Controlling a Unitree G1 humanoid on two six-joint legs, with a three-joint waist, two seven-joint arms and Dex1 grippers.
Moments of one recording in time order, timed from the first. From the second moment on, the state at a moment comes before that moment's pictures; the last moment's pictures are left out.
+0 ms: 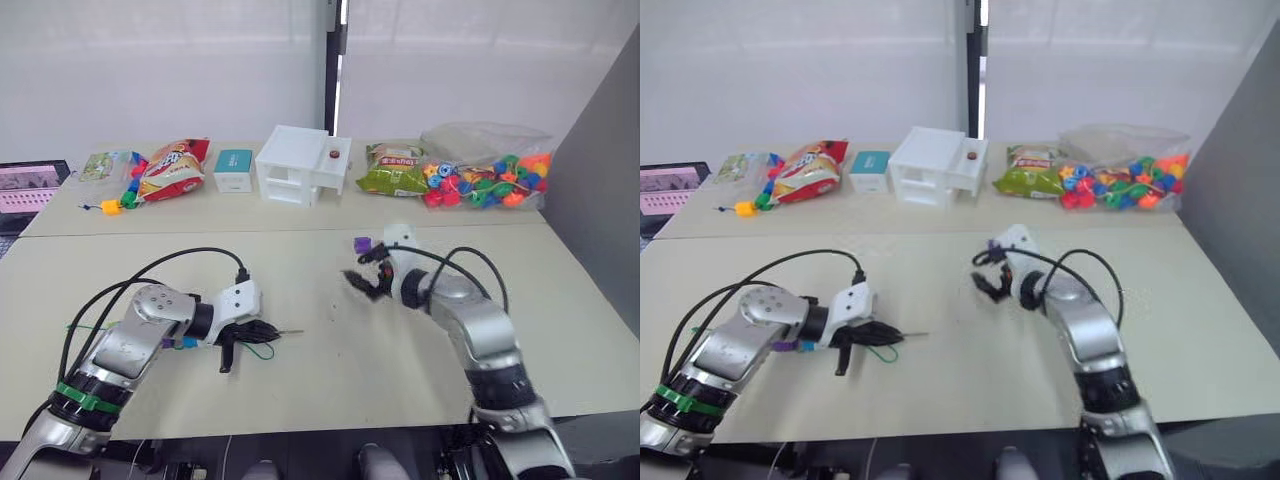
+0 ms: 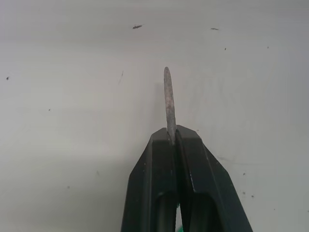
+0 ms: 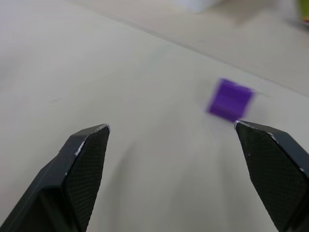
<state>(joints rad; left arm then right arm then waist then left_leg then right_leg) -0.41 0.80 -0.21 -0.08 -0.20 0.37 -1.24 -0.61 -0.22 0.05 -0.04 0.06 0.78 0.34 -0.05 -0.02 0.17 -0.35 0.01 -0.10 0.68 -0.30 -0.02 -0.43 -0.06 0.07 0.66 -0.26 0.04</state>
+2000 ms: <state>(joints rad) -0.41 0.81 -0.19 -0.13 -0.22 0.41 -1.26 -0.19 -0.09 0.33 -0.65 0.13 1.16 0.12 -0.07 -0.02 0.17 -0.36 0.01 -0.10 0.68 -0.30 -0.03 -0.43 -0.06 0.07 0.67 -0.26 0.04</state>
